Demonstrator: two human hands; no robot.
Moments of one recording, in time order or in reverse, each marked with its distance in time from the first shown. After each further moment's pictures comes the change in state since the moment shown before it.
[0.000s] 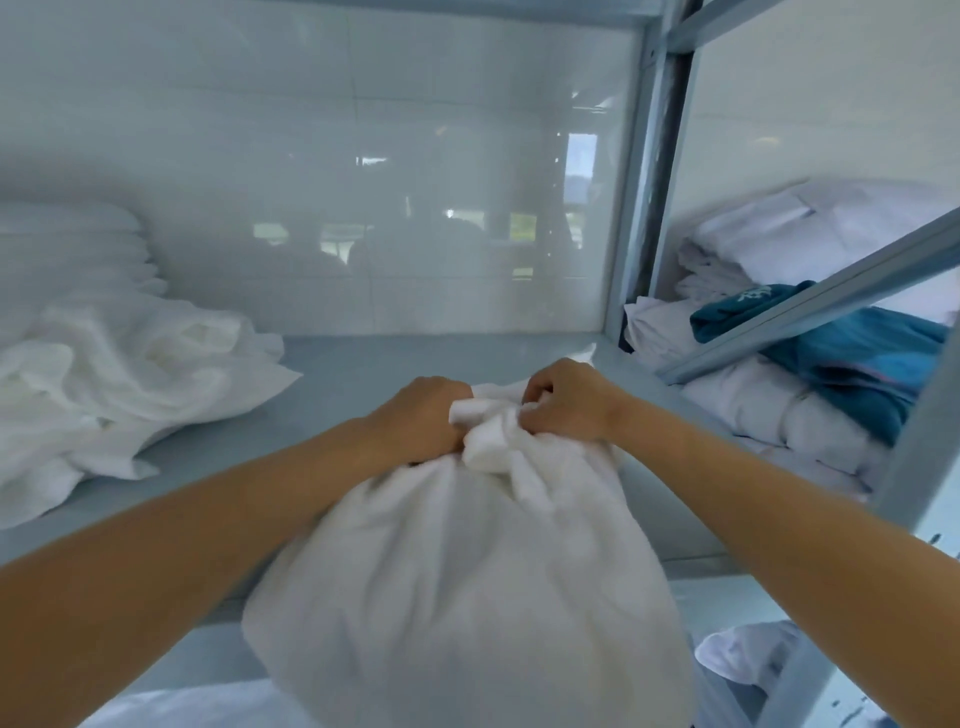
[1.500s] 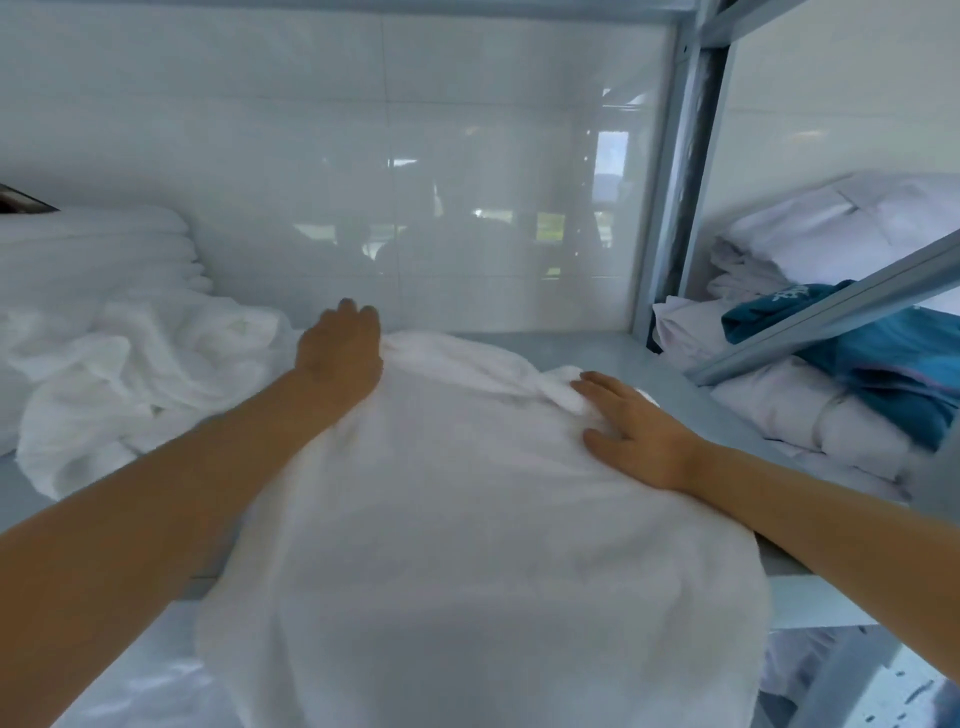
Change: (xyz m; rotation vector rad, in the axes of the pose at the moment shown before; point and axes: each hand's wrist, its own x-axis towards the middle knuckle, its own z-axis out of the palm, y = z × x) left_hand -0.032 -0.053 -0.076 0.450 0.308 -0.463; right_hand -0.025 0.071 0.016 -0.090 0.060 -0.252
